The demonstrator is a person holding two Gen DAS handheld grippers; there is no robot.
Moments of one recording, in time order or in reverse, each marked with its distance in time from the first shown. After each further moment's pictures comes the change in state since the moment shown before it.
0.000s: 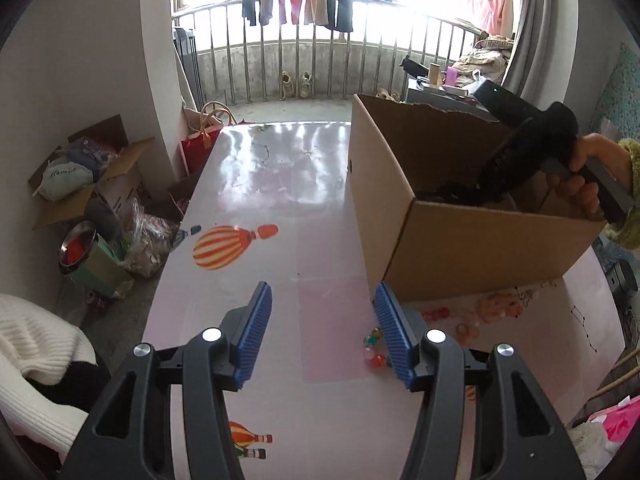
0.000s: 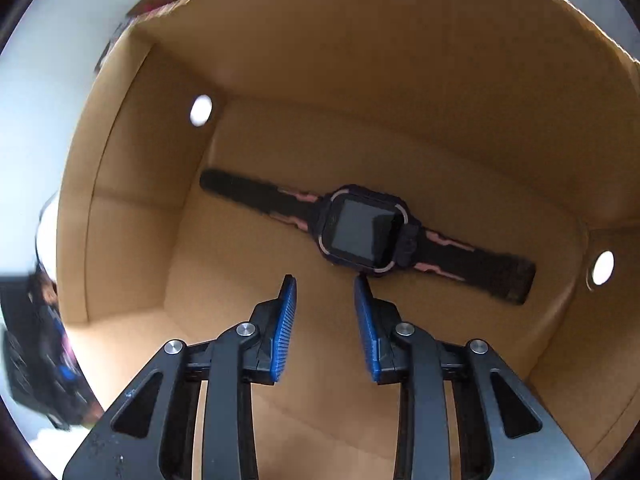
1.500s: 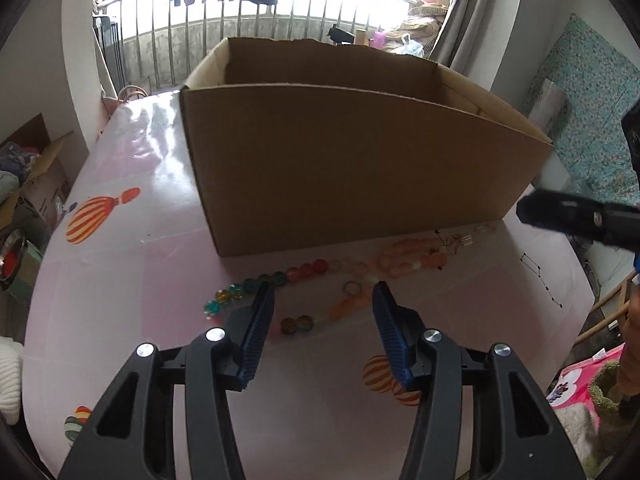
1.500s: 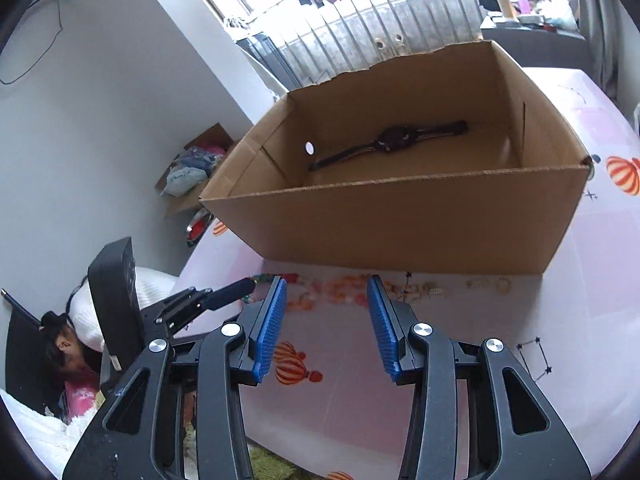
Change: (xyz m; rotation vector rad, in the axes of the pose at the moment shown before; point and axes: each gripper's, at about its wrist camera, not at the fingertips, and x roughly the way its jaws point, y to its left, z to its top) left arm 0.043 -0.073 -0.024 0.104 0.102 -0.242; right arm -0.048 0.031 -0.243 0.075 -0.687 0.113
